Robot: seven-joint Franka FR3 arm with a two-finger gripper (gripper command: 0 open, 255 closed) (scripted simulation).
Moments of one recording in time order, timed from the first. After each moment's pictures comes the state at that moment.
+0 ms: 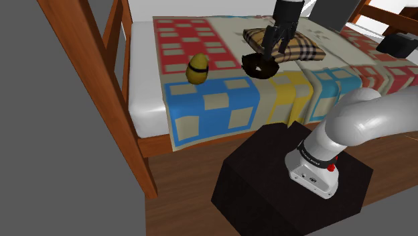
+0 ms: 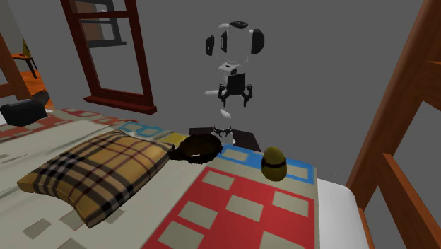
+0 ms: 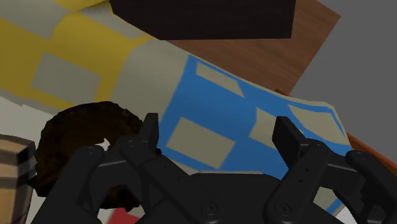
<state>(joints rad) -0.01 -0.74 0.07 -2.38 0.05 1.56 0.09</state>
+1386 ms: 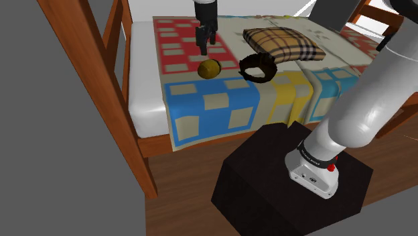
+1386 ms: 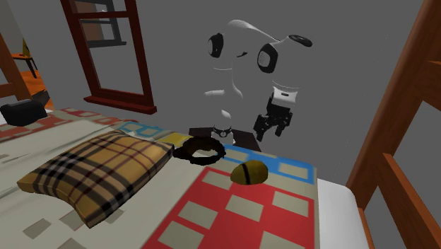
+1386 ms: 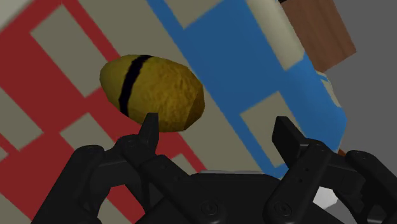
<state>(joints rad) 0.10 0.03 0.18 -1.78 -0.10 1.69 -0.13</state>
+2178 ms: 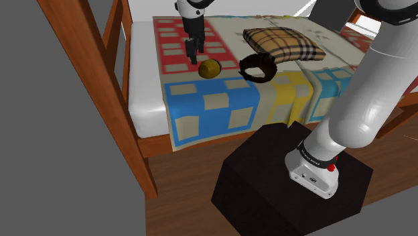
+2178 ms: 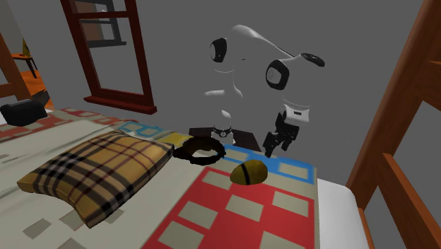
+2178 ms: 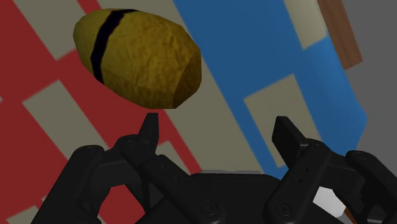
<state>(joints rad) 0.12 0.17 0.20 -1.73 -0.15 1.77 -0.17</state>
